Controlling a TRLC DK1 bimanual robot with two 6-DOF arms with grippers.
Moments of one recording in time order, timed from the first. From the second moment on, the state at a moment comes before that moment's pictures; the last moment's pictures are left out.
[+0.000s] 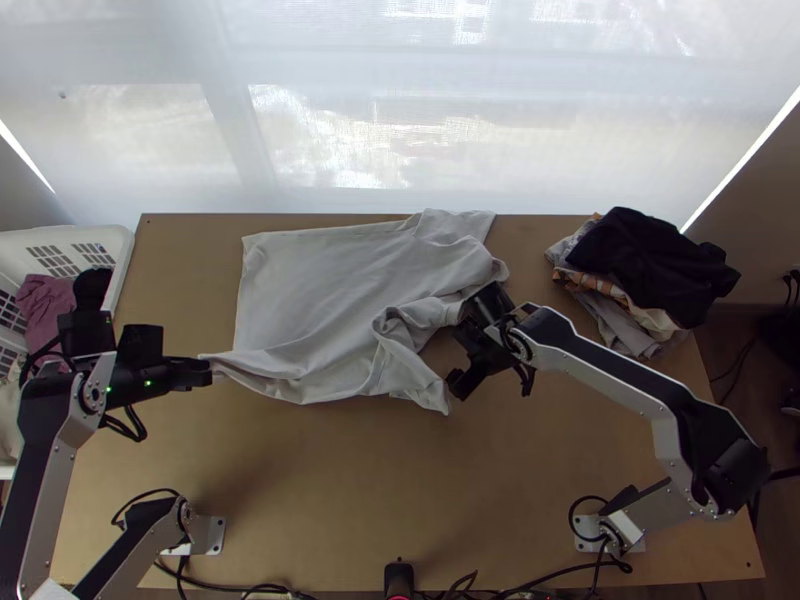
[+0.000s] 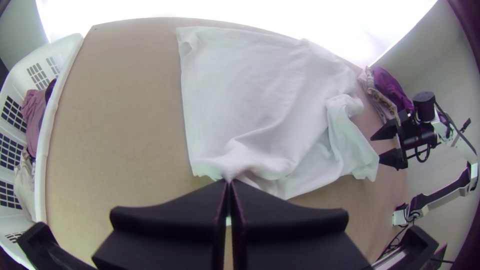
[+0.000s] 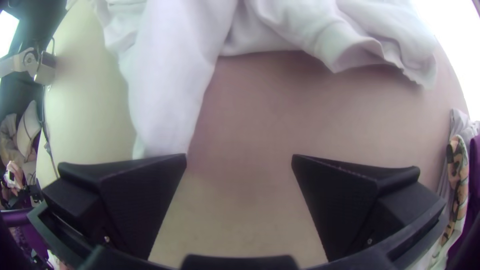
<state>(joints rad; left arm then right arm) 0.21 0.95 0.87 -0.90 0.40 0.15 0.63 1.64 1.11 -0.67 -0.18 -0.17</state>
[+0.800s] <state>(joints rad) 0.21 0.89 0.85 -0.95 0.40 0.14 0.89 1.79 1.30 -0.71 -0.18 -0.19</state>
